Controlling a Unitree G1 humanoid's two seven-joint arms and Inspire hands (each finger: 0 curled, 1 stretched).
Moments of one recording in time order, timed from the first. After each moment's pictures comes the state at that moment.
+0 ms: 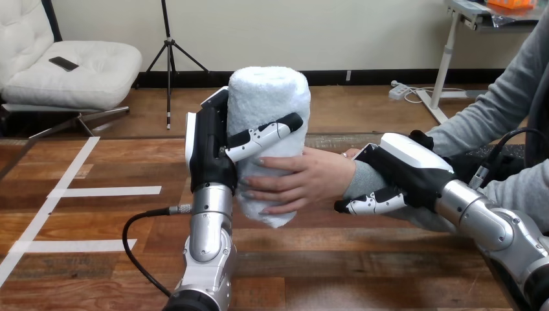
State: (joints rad) left arm -0.64 -0.10 0.11 1.11 -0.03 -0.75 0.11; right arm -0.68 -0.52 0.31 1.11 -0.48 -0.72 0.10
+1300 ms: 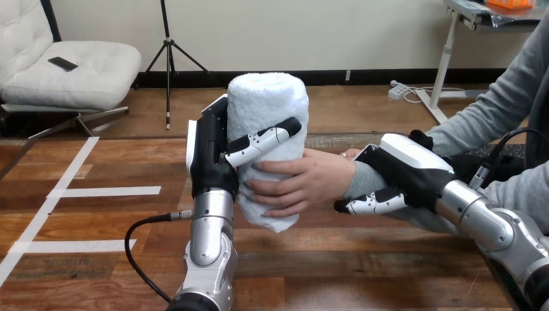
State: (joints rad) left arm -0.64 -0.11 0.10 1.14 -0.07 -0.75 0.09; right arm -0.68 -0.52 0.31 1.11 -0.48 -0.72 0.10
